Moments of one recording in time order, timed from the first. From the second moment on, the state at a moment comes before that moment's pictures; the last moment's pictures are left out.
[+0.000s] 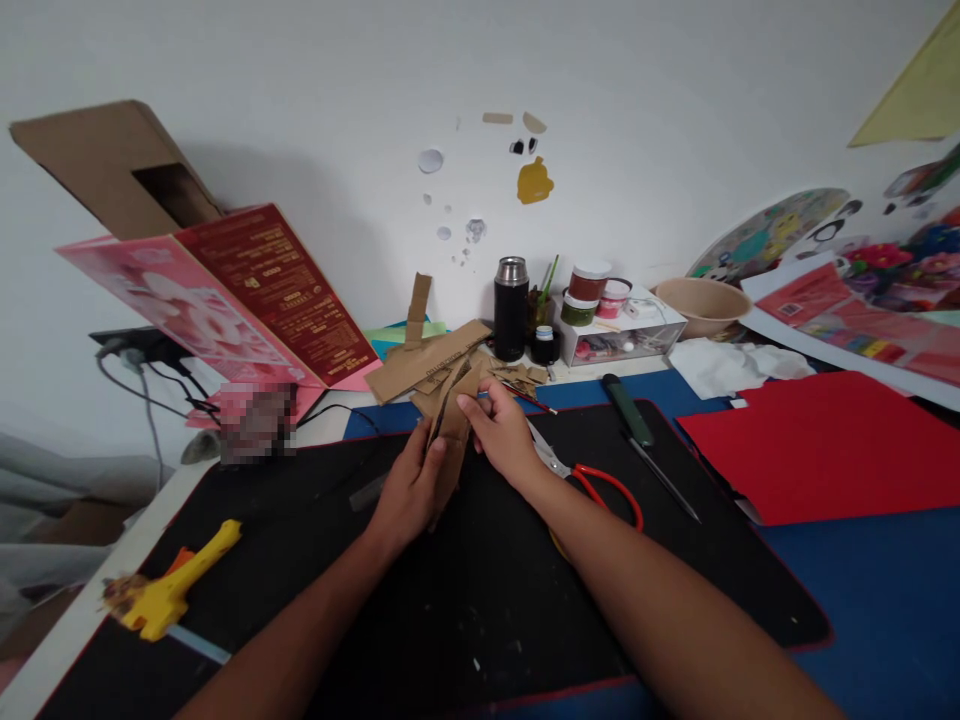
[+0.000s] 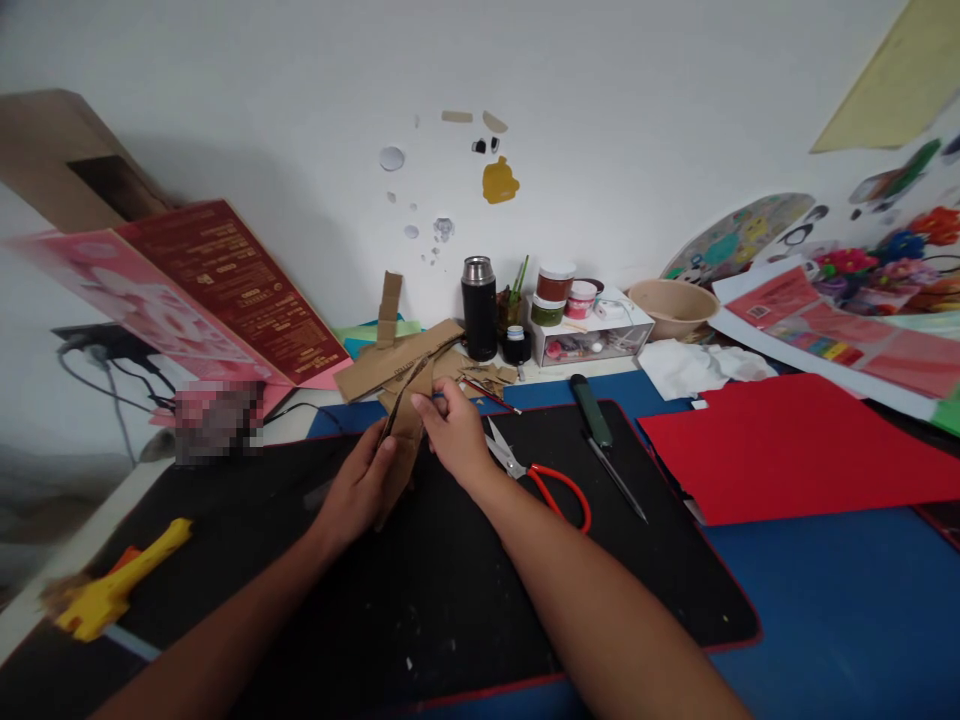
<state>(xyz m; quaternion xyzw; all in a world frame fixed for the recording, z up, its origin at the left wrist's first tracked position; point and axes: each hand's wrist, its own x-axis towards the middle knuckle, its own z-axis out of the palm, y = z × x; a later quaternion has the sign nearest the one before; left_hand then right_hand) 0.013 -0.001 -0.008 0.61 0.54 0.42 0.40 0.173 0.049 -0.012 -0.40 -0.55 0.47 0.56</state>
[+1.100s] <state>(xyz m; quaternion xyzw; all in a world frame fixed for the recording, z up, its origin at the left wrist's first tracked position) 0.016 0.004 0.007 0.55 0.52 0.39 0.52 0.172 0.047 -0.009 -0.41 -0.54 0.52 0.51</state>
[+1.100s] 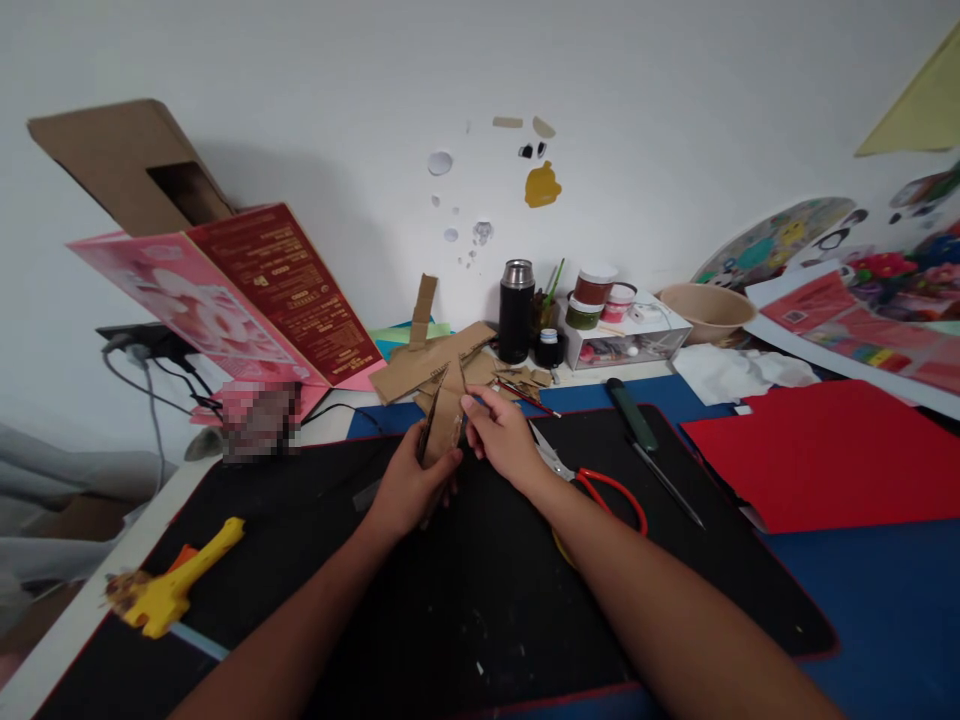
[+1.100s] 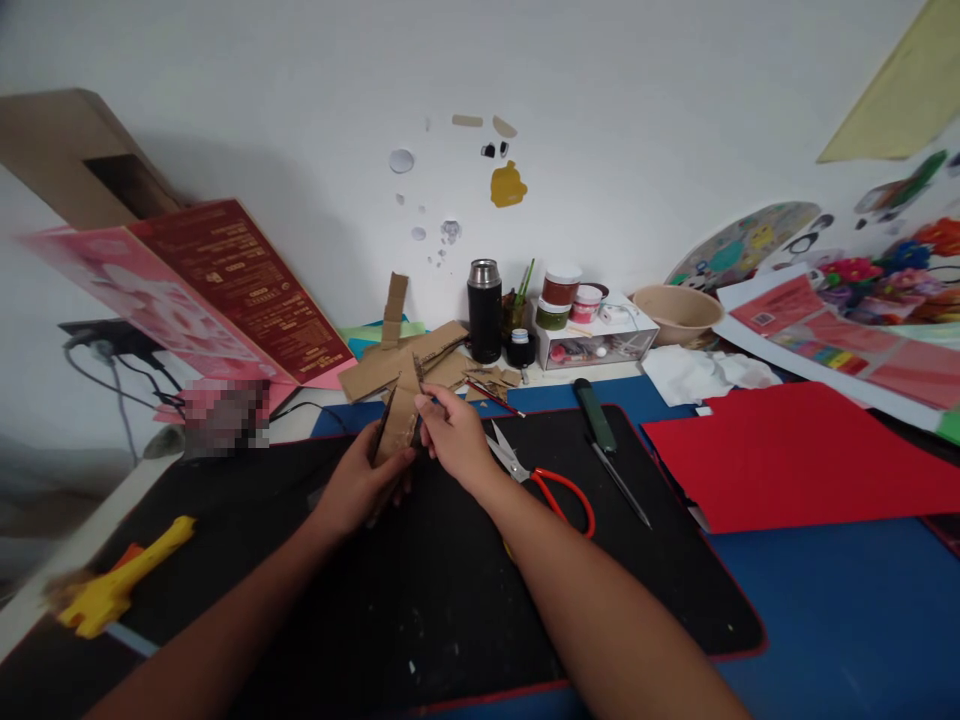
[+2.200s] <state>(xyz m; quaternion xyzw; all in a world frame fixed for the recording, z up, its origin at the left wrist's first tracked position) 0.000 0.012 0.005 0.51 0.45 0.37 0.63 0.191 0.046 0.002 -0.54 -0.77 0.17 0.29</state>
